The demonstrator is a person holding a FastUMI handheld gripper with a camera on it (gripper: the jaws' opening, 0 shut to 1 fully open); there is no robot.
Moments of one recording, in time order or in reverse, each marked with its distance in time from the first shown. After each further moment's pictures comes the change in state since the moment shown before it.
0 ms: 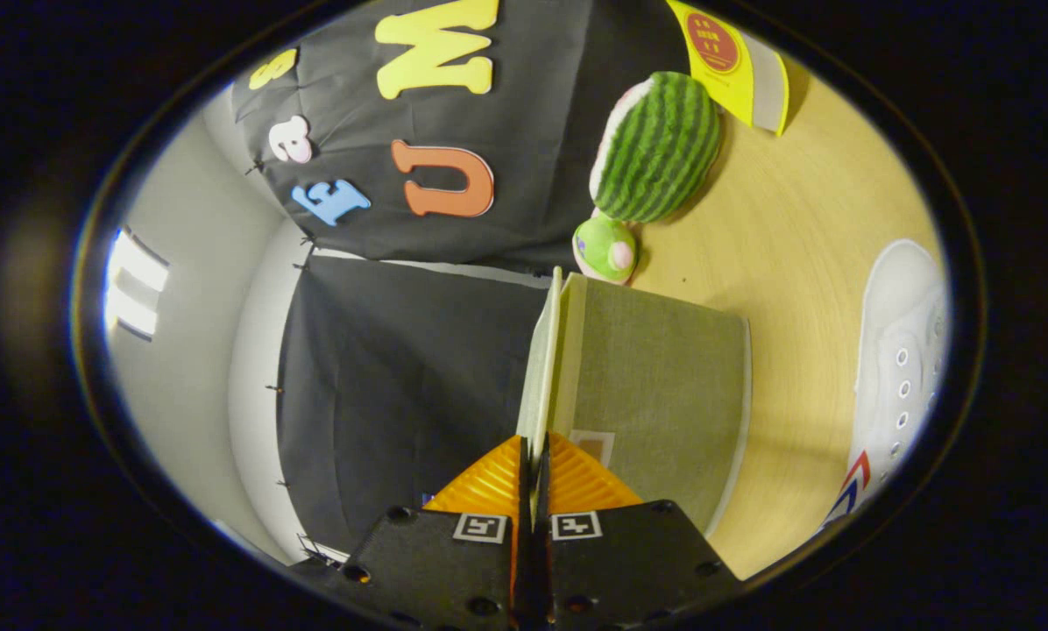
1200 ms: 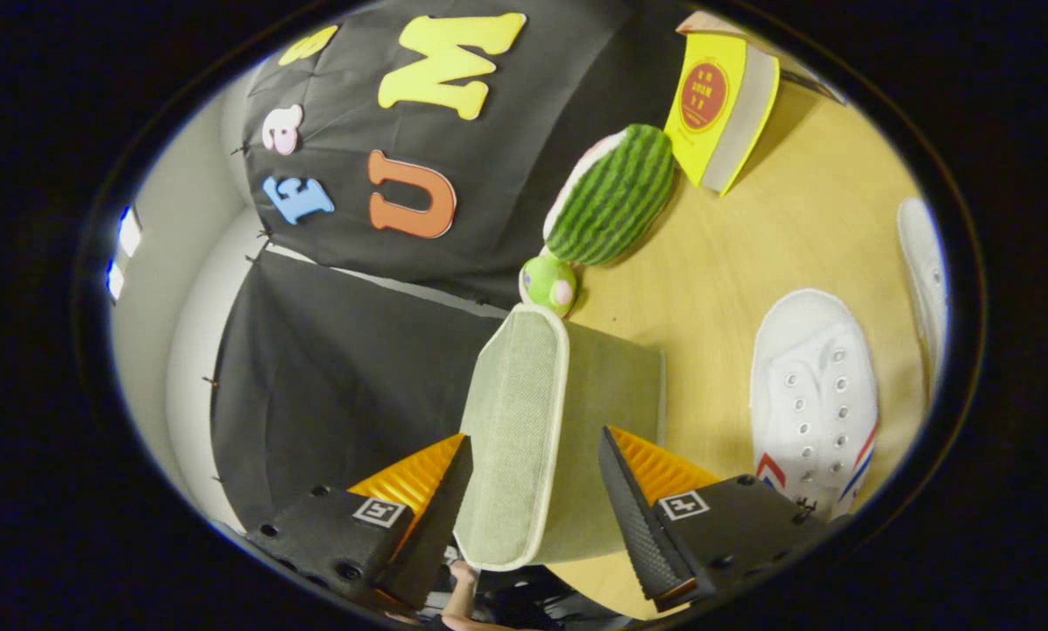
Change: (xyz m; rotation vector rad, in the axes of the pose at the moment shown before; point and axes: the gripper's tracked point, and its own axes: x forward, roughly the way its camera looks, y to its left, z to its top) arm -0.028 -0.037 0.007 -0.039 -0.085 -0.206
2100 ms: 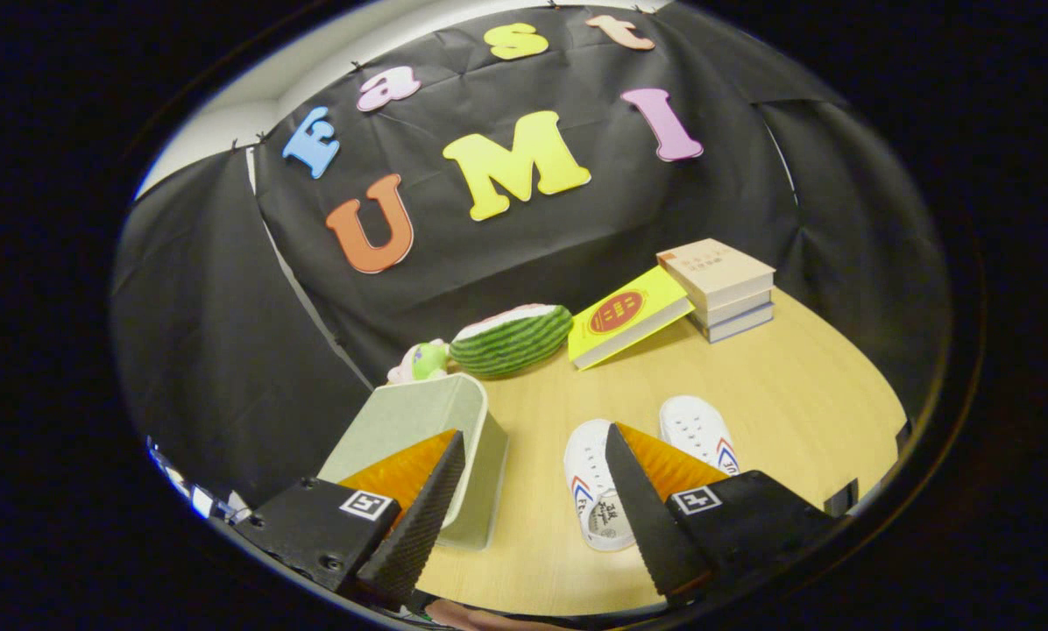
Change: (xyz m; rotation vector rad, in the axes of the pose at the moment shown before) arm -0.150 0.062 -0.015 -0.552 -0.470 -0.657
